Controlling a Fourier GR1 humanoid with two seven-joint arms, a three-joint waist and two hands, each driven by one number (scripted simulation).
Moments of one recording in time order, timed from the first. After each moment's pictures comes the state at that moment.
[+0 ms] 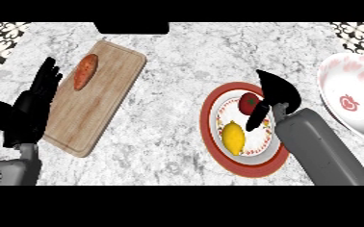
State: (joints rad) left arm -0.13 0.34 0.04 -1.57 0.07 0.13 0.13; right arm -0.53 -0.36 0.40 -1.29 0.46 0.23 0.97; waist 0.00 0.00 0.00
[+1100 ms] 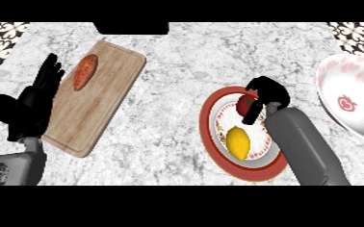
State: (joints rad) left arm -0.17 0.28 0.11 -1.53 0.00 0.08 0.13; right arm -0.56 -0.22 0.23 -0.98 0.67 0.18 0.71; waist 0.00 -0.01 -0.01
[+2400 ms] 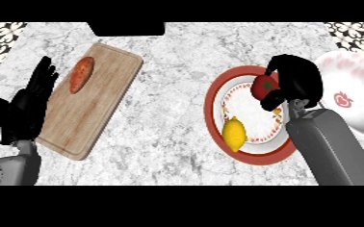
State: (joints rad) left arm -0.15 0.27 0.16 -1.53 -0.01 0.04 0.13; right arm -0.49 -0.33 0.24 -1.44 0.94 0.15 0.73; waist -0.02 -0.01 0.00
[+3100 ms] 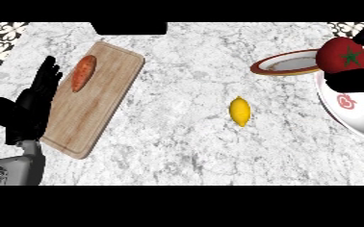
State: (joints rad) left arm -0.15 0.25 0.15 -1.55 -0.03 0.05 0.15; right arm -0.50 -0.45 -0.04 -1.86 0.93 0.22 0.87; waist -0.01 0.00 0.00
